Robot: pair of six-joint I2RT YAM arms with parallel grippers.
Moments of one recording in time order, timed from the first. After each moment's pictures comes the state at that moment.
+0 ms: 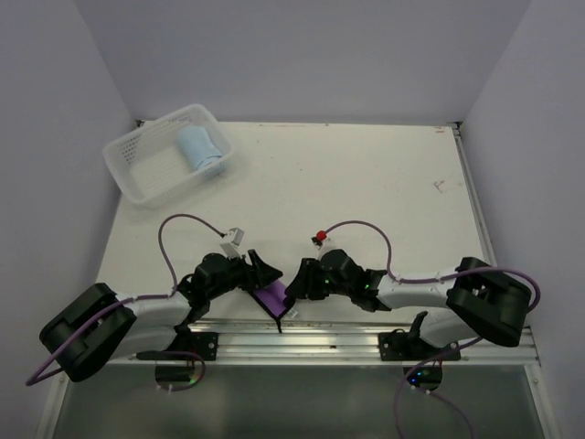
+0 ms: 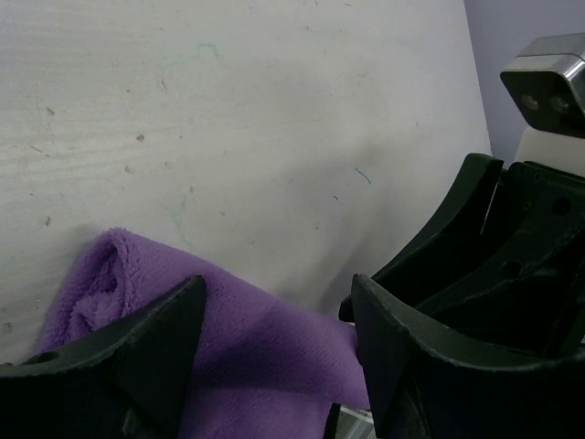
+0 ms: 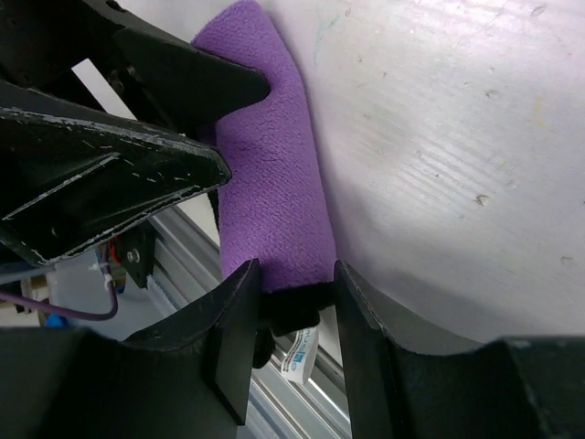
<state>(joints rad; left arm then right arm) -0.70 1.16 0.07 0.69 0.15 -0.85 1.04 1.37 0.44 0.33 -0.05 0.99</state>
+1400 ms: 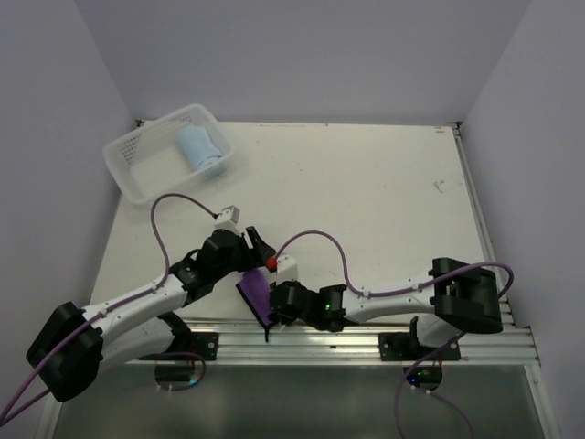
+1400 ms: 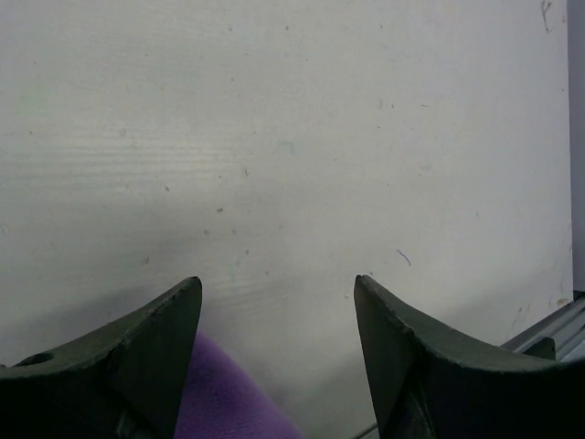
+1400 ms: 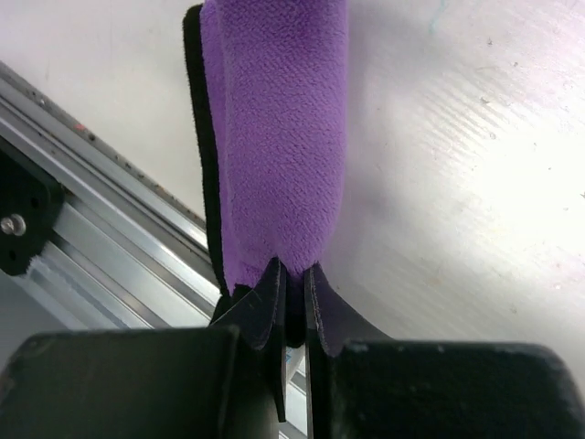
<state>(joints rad) -0.71 1.00 0.36 0.07 -0.10 -0.86 1.40 1.55 0.78 -0.06 0.39 0.82</state>
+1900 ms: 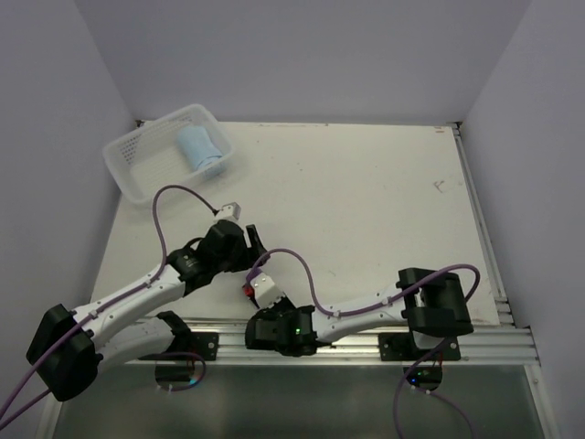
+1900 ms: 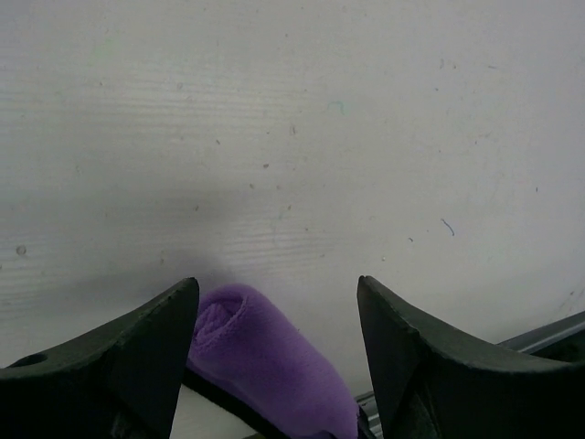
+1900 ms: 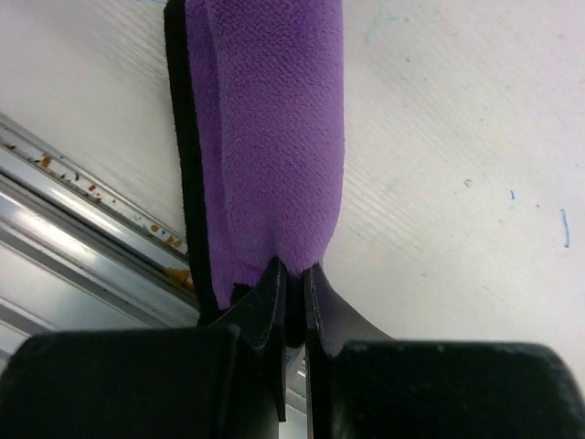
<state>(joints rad) -0.71 1.01 0.57 -0.31 -0.14 -0.83 1.59 1.72 1.02 -0.43 0.76 0.74</state>
